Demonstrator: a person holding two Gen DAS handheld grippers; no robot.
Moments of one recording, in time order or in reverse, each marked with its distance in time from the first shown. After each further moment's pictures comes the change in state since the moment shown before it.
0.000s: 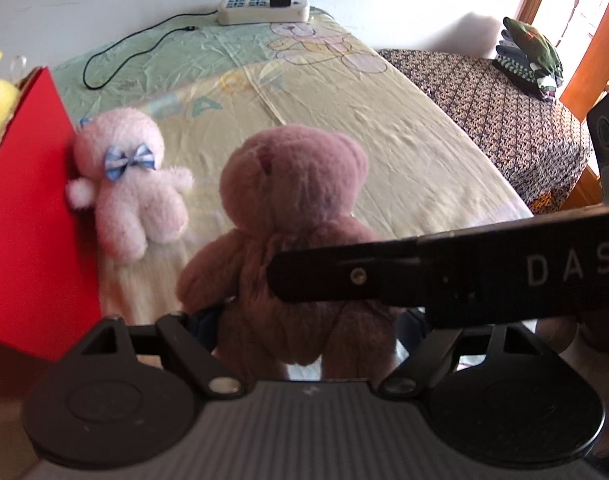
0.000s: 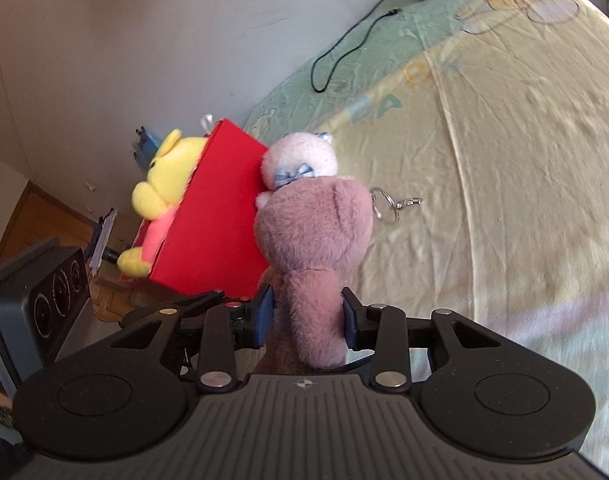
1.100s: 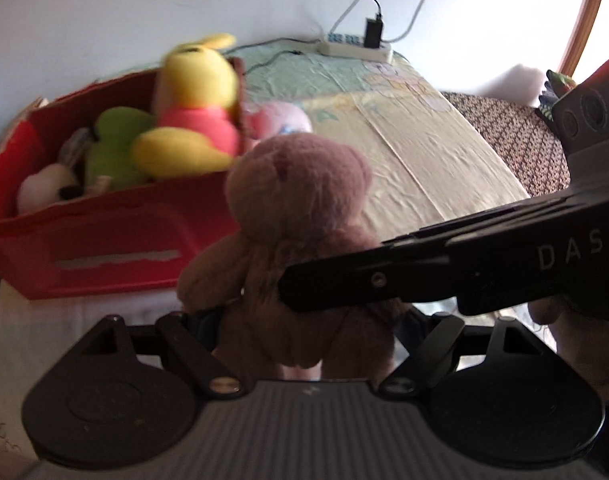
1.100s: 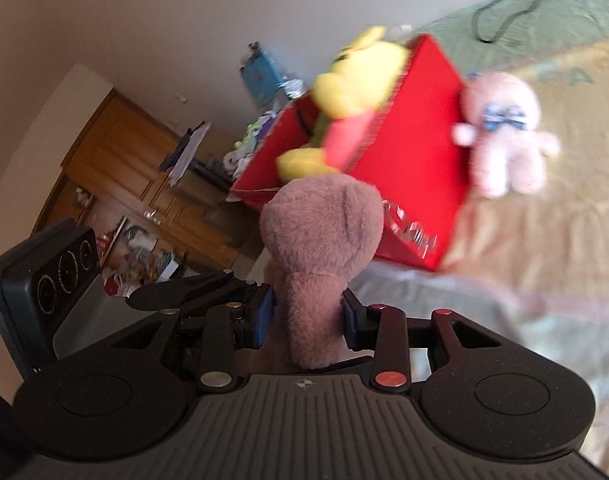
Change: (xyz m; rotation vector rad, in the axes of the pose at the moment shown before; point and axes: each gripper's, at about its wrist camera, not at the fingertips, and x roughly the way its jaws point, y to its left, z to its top) left arm -0.125 0.069 -0.072 -0.131 -0.099 0.123; right arm 0.035 0.120 -0.032 -0.216 0.183 0.237
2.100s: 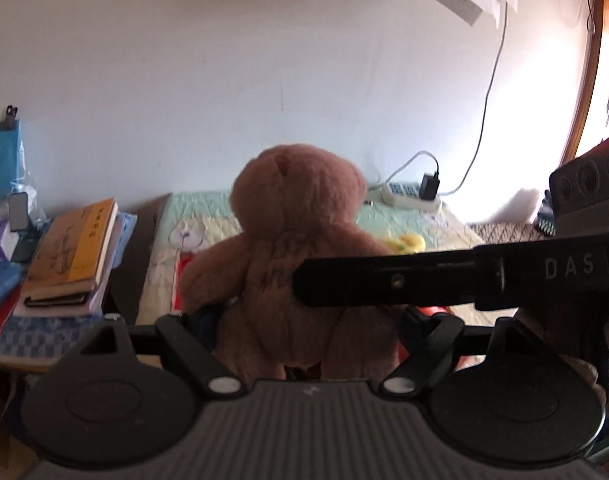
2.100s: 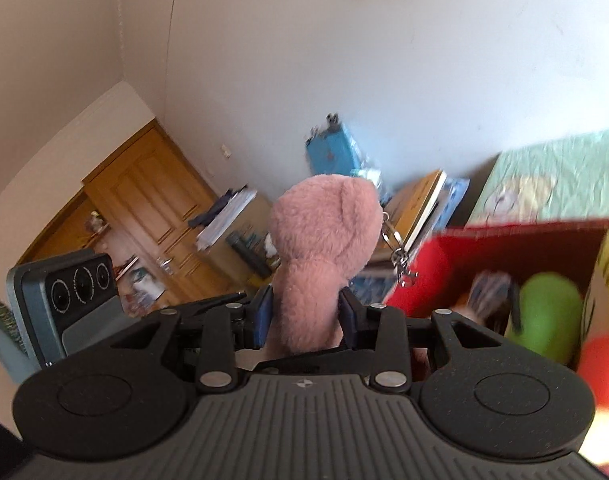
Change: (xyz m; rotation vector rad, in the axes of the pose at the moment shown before) left arm -0.095 0.213 0.054 -0.028 -0.363 -0.070; right arm 0.140 0.135 0.106 -0.188 -0.253 0.023
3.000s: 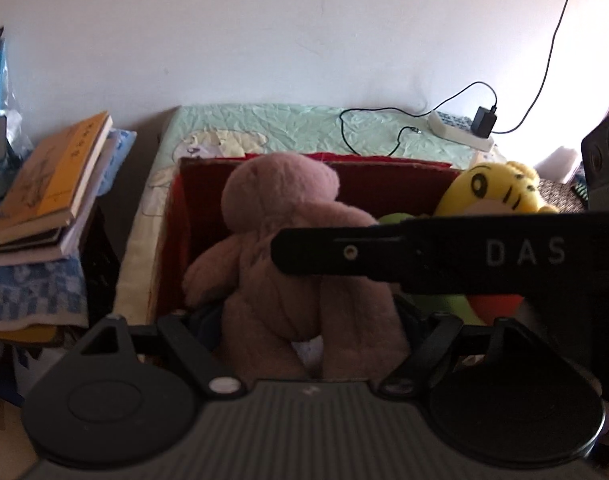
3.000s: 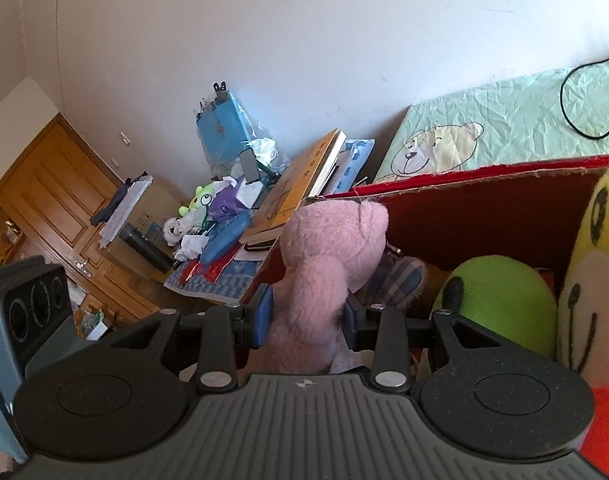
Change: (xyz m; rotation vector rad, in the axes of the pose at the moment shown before) left arm 0.120 0.050 -0.032 -0.048 0.224 0.053; right arm 0.075 -0.079 -0.014 0.107 0.088 -0.247
